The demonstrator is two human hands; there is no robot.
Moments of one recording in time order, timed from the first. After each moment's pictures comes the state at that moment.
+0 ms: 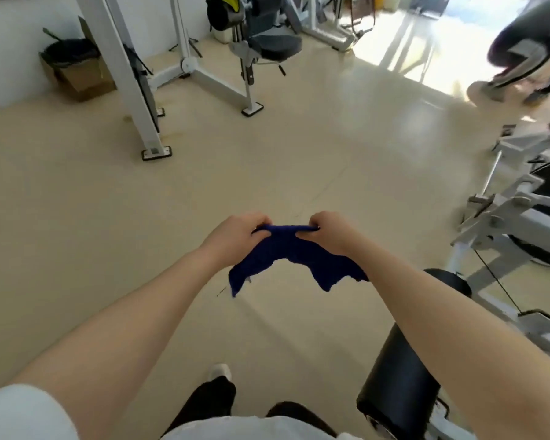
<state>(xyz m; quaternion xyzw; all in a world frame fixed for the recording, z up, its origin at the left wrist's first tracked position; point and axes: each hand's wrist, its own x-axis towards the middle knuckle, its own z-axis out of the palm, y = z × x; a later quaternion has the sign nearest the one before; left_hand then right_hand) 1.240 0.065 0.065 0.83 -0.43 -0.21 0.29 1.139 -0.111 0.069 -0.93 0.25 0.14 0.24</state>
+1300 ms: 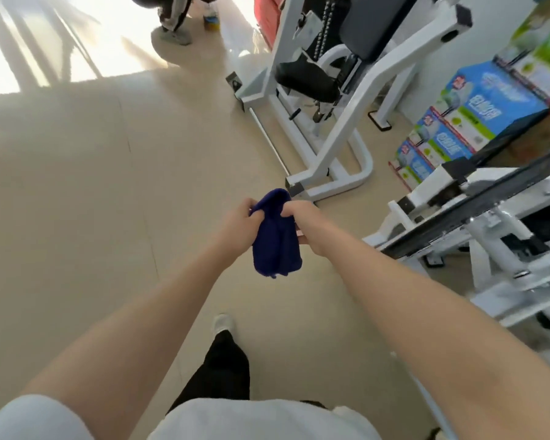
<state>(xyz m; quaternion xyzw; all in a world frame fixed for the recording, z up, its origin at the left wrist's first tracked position) 1.387 -0.920 0.028 0.58 -0.56 -0.55 0.23 1.254 -0.912 0.043 -0.31 0.69 -0.26 0.59</state>
